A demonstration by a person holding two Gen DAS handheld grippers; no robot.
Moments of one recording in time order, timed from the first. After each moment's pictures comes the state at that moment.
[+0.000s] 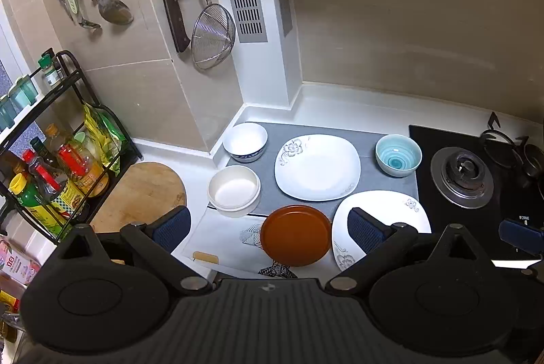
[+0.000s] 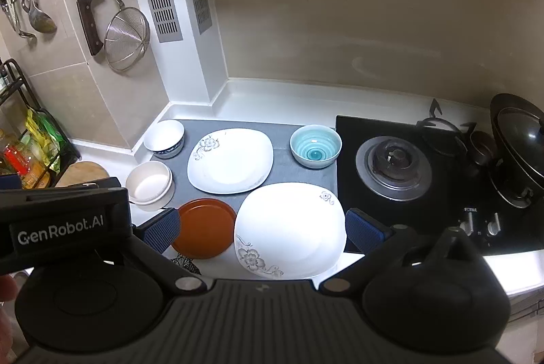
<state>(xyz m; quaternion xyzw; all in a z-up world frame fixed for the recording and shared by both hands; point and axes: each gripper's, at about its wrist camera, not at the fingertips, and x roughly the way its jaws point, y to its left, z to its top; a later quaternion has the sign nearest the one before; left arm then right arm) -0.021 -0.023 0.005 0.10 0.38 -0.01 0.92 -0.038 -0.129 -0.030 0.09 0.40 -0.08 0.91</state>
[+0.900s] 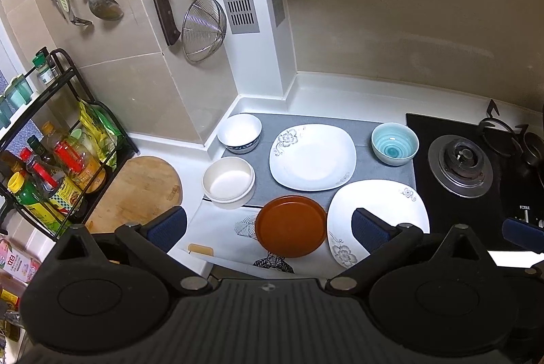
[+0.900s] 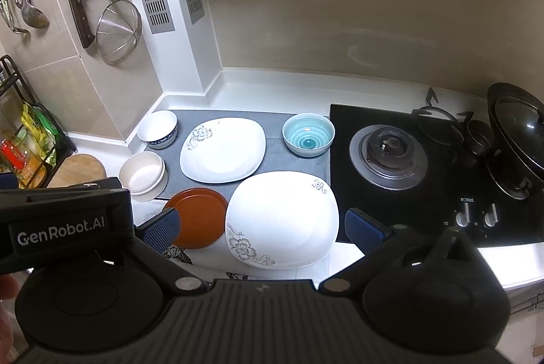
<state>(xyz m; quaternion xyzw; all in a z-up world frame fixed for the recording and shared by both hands) -0.025 -0.030 -0.007 0.11 0.39 -0.02 0.91 -0.044 -0.144 -0.041 0.10 0.41 -0.08 0.90</state>
